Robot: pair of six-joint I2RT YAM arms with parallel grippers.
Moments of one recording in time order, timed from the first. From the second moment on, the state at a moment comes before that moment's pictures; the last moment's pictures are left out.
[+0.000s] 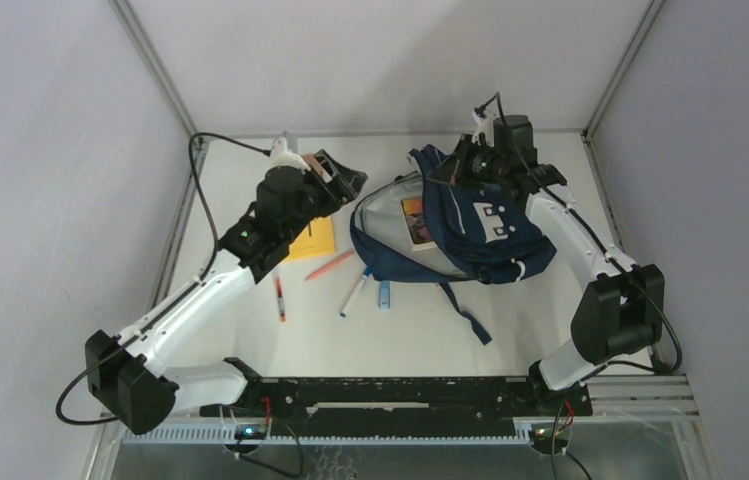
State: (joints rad) left arm -0.60 1.21 1.11 -0.14 -0.18 -0.87; right arm 0.25 1.55 1.37 -0.35 -0.50 0.55
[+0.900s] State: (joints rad) left arm -0.46 1.19 1.03 -0.37 -0.32 -0.74; right arm 0.28 1.59 1.35 -0.33 -0.51 0.51
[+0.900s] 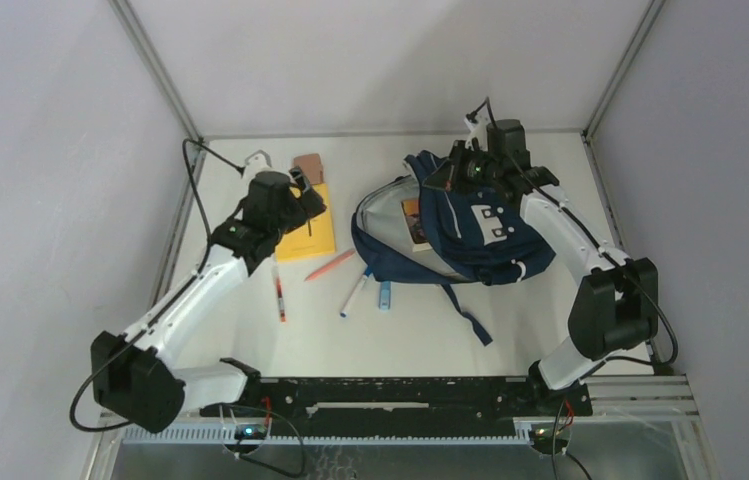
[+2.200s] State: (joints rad) left arm 0.06 1.70 1.12 -0.38 0.13 -0.59; right arm 0.64 2.26 1.92 -0.29 -0.40 0.65
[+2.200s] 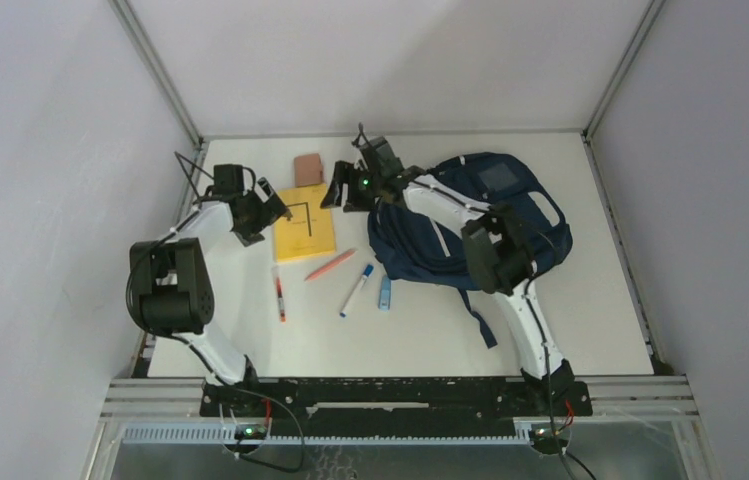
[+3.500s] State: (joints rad) left arm 0.08 1.87 1.18 -0.32 0.29 -0.56; right arm 0.69 2.55 2.20 -0.41 -0.29 0.81
